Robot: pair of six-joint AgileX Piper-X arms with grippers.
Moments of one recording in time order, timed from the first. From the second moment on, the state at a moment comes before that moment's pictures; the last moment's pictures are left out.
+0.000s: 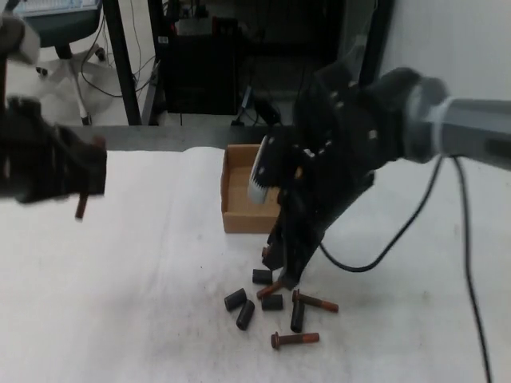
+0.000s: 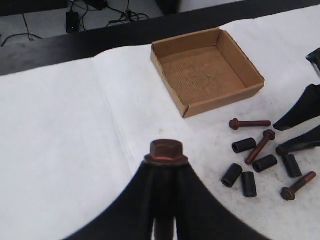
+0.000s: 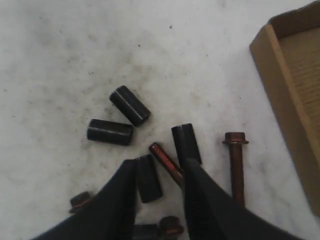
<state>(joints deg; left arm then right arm) -4.8 55.4 -47.0 37.4 20.3 8.2 32.7 102.3 -73.4 41.9 -18.1 -35.1</state>
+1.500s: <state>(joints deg) -4.7 54.9 -45.9 38.9 20.5 7.3 34.4 113.3 -75.2 35.3 -11.7 -49.9</state>
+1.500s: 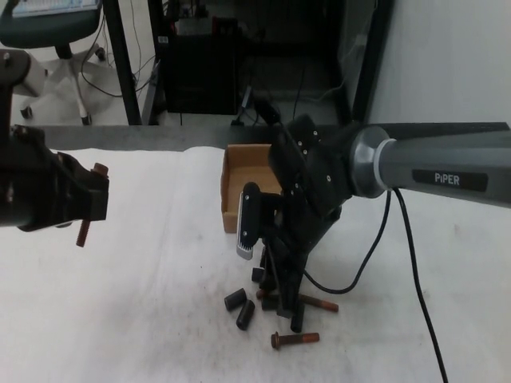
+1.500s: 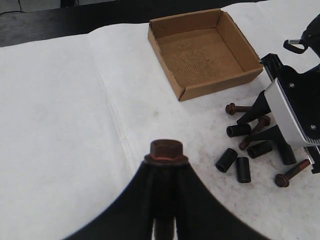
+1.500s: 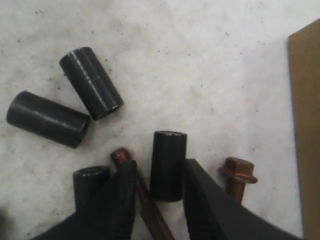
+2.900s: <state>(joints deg) -4.7 54.9 -45.9 39.9 20.5 7.7 38.0 114.8 -76.5 36.4 -8.8 -50.1</state>
